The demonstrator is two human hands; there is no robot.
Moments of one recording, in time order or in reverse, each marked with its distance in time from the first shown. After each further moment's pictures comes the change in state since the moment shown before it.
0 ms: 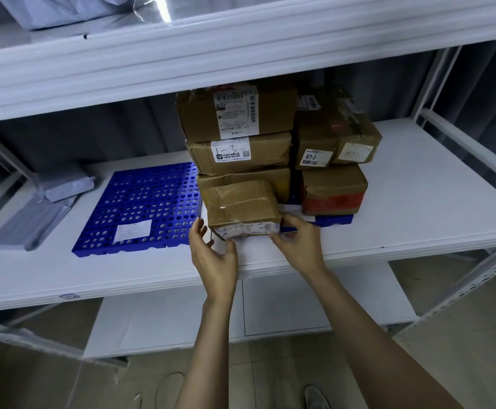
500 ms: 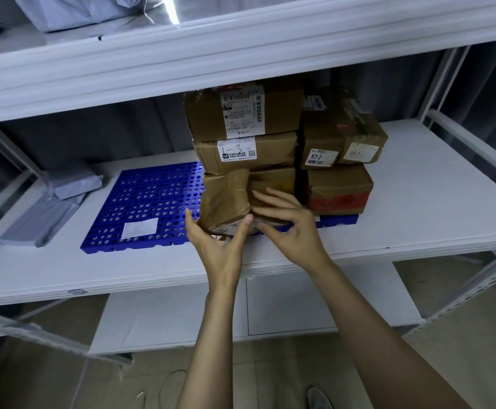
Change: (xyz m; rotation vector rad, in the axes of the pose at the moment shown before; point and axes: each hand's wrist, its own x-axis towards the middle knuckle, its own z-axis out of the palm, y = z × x) left_hand 0.002 0.031 -0.008 -0.209 -0.085 -0.122; right_hand 0.001 -0.062 -0.011 0.060 -0.145 -0.358
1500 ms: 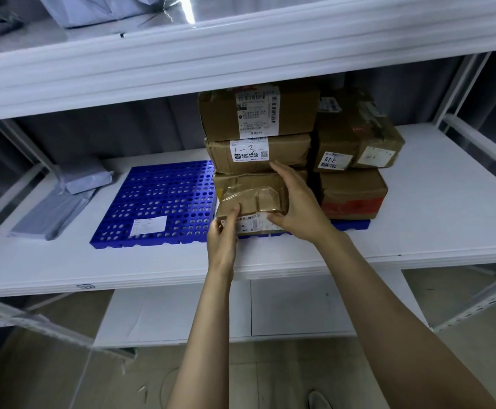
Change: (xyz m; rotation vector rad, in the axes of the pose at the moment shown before) left_hand 0.034 -0.003 -0.002 -0.068 -0.170 -0.375; right_hand 0.049 0.006 -0.006 -0.213 -0.196 0.187
